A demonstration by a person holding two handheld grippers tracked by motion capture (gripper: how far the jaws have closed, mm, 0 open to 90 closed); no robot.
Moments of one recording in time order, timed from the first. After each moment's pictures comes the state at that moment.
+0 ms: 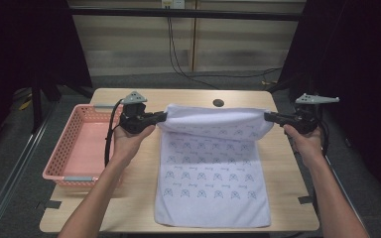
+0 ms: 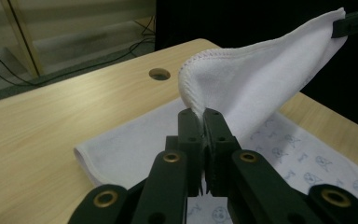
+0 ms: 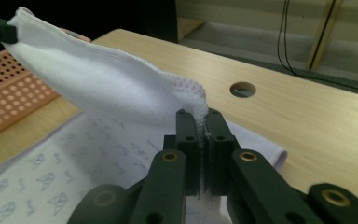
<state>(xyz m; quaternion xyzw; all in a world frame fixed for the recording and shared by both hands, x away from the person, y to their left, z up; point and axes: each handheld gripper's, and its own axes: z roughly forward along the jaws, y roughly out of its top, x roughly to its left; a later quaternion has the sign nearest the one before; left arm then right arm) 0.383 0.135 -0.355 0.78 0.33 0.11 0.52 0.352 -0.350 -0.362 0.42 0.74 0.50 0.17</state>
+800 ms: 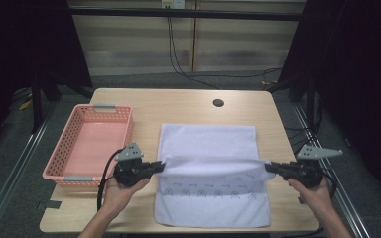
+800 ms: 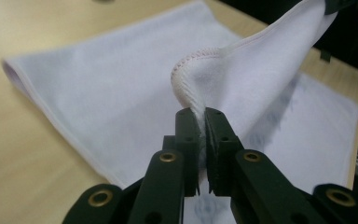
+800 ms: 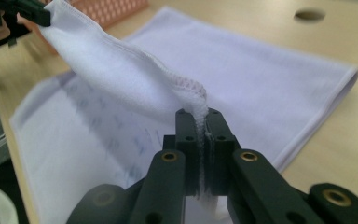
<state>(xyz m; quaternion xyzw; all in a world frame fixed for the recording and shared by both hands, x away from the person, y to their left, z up) 0.284 0.153 -0.445 0.82 0.30 0.05 0.48 0.235 -0.339 -0.429 0.40 0.78 0.47 0.11</state>
